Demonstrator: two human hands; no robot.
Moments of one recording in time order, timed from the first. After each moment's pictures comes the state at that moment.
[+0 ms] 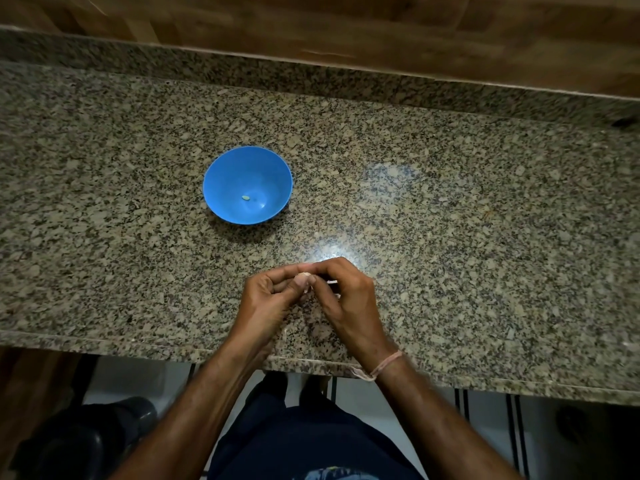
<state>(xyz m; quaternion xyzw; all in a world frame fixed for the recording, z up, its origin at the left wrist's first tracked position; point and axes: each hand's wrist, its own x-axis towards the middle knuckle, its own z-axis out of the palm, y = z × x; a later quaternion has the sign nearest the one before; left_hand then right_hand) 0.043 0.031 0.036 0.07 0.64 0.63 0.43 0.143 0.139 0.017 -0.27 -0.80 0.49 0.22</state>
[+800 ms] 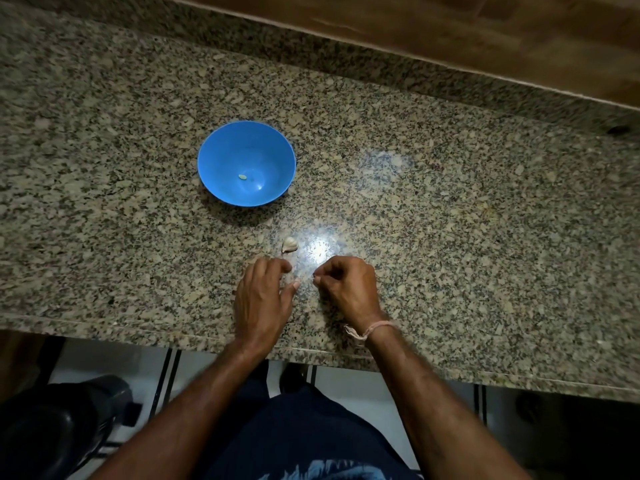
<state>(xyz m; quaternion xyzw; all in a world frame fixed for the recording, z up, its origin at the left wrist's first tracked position) 0.046 0.015 -0.049 0.31 0.90 0.28 0.12 0.137 0.159 -0.028 -0.42 -0.78 0.47 0.03</state>
